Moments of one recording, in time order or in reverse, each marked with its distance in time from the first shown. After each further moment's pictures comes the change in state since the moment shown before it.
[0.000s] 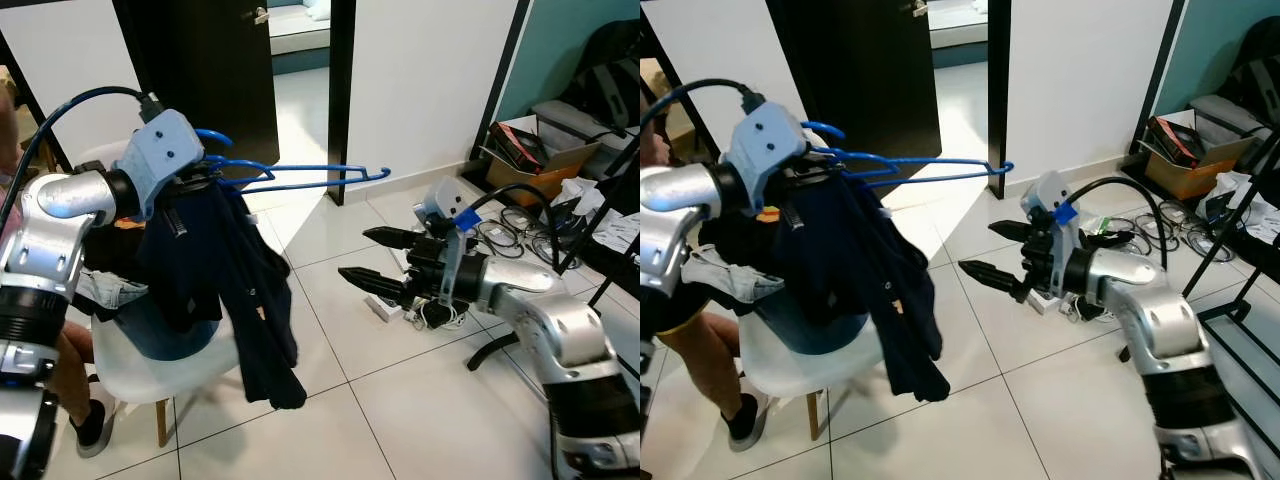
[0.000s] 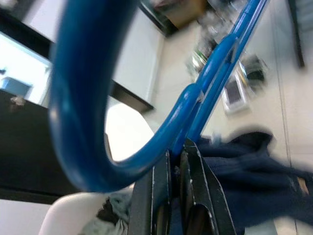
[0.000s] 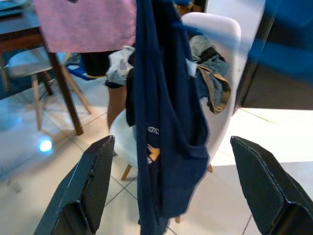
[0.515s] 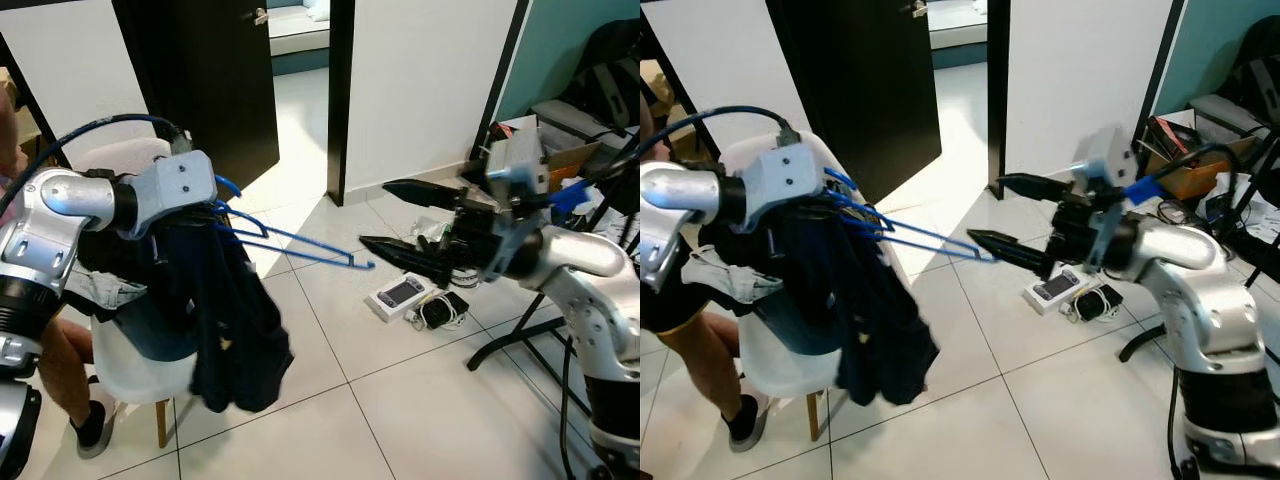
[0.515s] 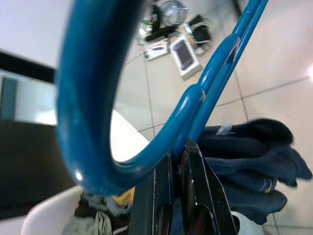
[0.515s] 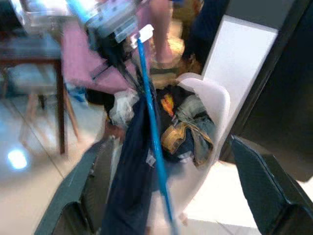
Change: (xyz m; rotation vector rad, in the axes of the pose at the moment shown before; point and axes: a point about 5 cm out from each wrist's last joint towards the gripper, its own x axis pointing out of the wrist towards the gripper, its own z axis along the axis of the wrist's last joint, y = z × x) left arm 0.010 -0.017 0.002 0.110 0.074 -0.281; right arm 0.000 0.016 0.052 -0.250 -0.103 0.087
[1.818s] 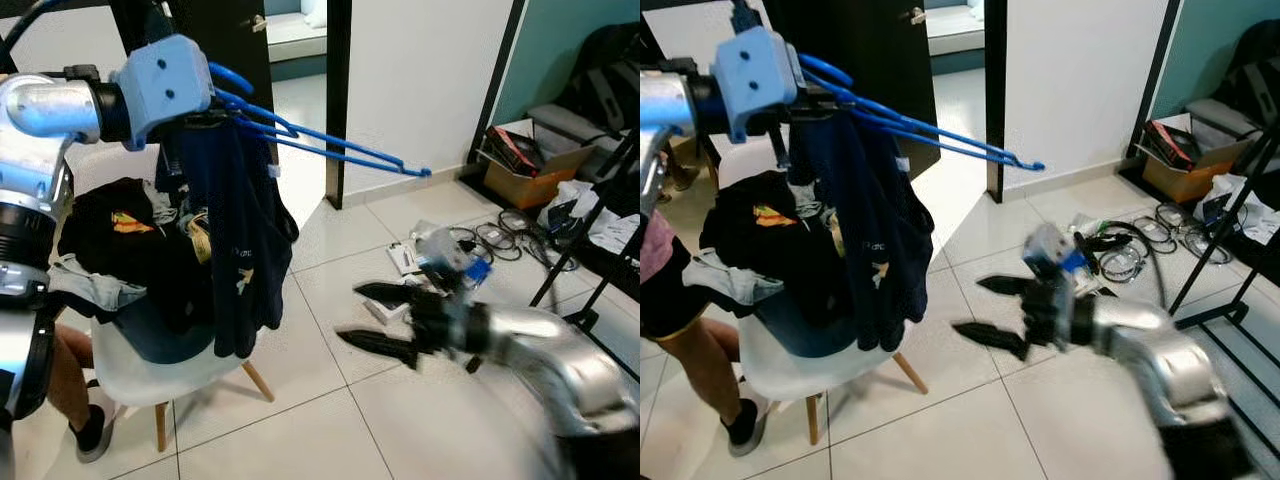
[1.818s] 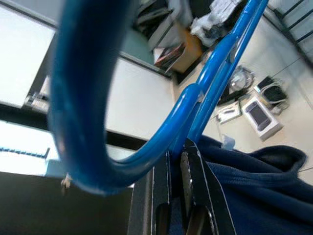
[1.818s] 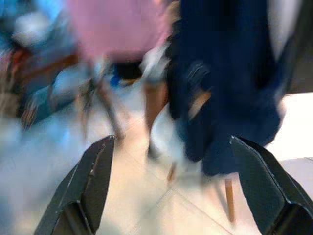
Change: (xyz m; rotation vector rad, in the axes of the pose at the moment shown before) left arm -0.029 0.067 0.064 0.227 -0.300 0.270; right arm 0.018 0.034 -0.081 0.523 0.053 -0.061
